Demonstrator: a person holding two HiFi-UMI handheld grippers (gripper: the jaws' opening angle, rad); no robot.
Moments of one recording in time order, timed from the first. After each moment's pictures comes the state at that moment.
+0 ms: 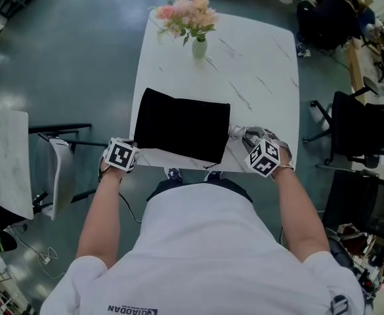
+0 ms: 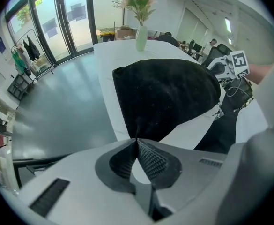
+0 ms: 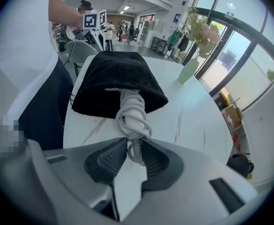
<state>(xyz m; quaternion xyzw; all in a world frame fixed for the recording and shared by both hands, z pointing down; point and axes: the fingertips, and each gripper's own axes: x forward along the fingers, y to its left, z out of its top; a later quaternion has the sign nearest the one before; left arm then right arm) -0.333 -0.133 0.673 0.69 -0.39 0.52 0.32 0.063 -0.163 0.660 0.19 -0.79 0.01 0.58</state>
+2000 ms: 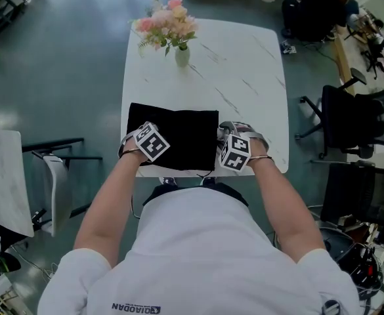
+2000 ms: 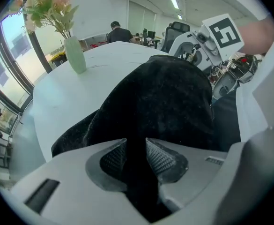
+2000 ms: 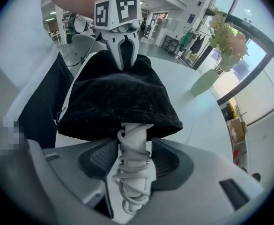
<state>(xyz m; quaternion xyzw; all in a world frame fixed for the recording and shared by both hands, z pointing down) -0.179 -0.202 0.692 0.79 -0.19 0.56 0.18 0.005 -0.186 0.669 0.14 -0.78 -0.03 0.61</state>
